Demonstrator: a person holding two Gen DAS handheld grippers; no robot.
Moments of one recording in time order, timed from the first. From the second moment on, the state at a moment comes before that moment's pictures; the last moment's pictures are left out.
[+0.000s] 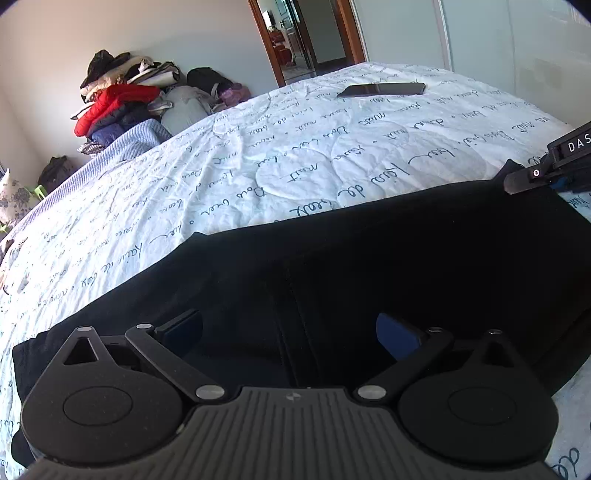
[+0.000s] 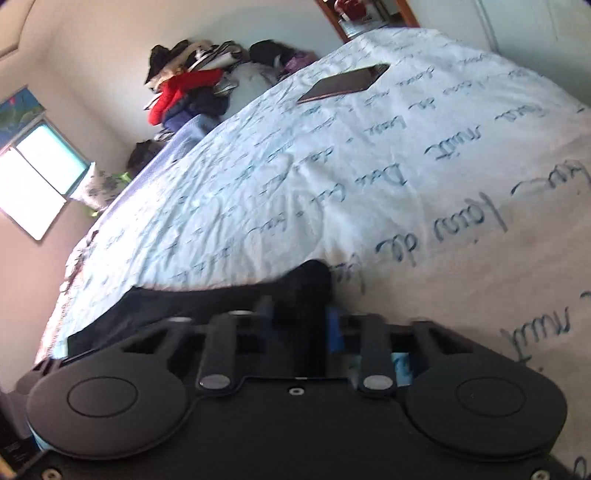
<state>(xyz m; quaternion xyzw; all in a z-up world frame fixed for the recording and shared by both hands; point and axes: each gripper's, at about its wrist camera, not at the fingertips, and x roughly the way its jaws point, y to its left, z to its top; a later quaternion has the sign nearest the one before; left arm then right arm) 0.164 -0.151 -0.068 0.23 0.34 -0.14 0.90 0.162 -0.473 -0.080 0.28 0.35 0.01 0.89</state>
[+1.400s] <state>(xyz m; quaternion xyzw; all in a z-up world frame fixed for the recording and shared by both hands) 0.140 -0.061 -0.024 0.12 0.36 -0.09 0.92 0.094 -0.292 -0.022 -0.03 0.34 0.03 0.94</state>
